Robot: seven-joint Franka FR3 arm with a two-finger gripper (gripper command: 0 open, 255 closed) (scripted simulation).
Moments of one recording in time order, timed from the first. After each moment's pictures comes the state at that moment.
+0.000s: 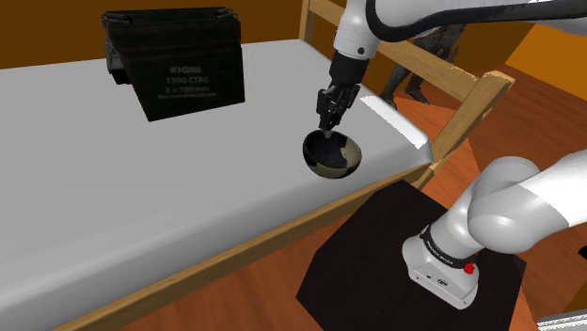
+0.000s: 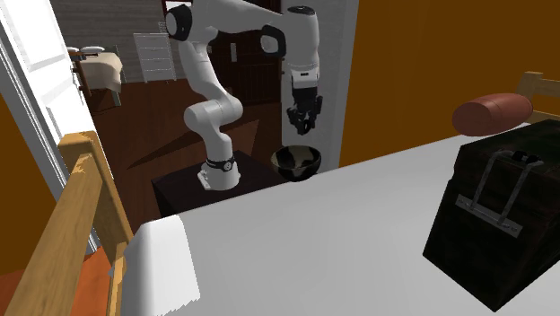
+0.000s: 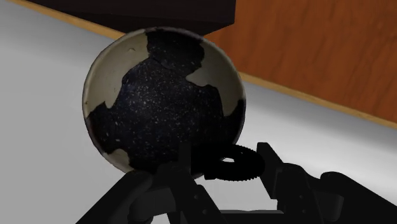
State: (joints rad) arm 0.09 -0.46 0.09 -2.33 0.23 1.86 0.09
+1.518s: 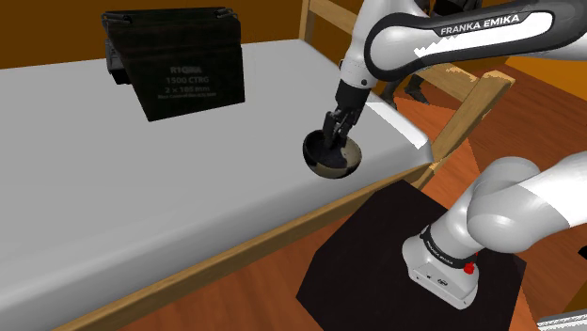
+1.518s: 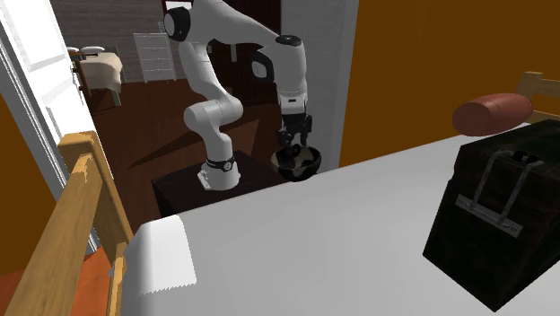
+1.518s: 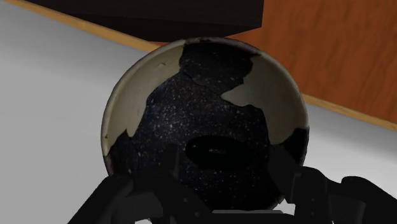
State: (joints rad) arm 0.07 -0.47 0.05 -2.52 0.23 2.01 0.00
